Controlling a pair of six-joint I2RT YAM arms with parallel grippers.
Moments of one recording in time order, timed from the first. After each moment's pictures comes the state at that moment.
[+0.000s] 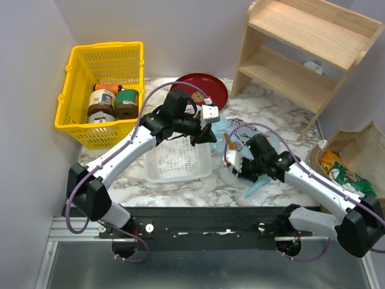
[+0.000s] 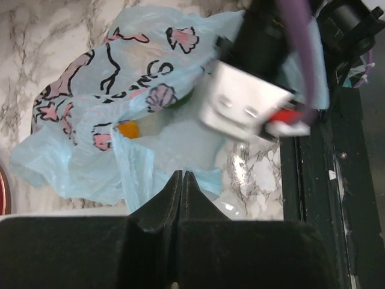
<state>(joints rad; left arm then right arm) -0.65 1.50 1.37 -0.45 0.82 0.37 0.53 1.10 0.76 -0.65 -0.30 -0.71</state>
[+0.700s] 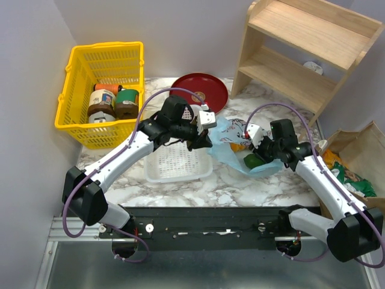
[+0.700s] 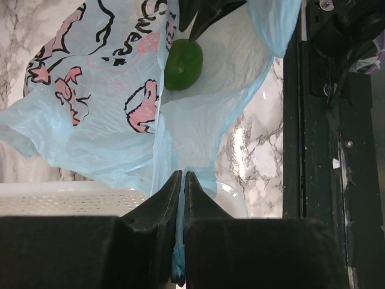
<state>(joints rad) -0.65 1.44 1.25 -0.43 0.77 0.37 0.31 1.08 0.83 -0.66 -0.25 -0.66</state>
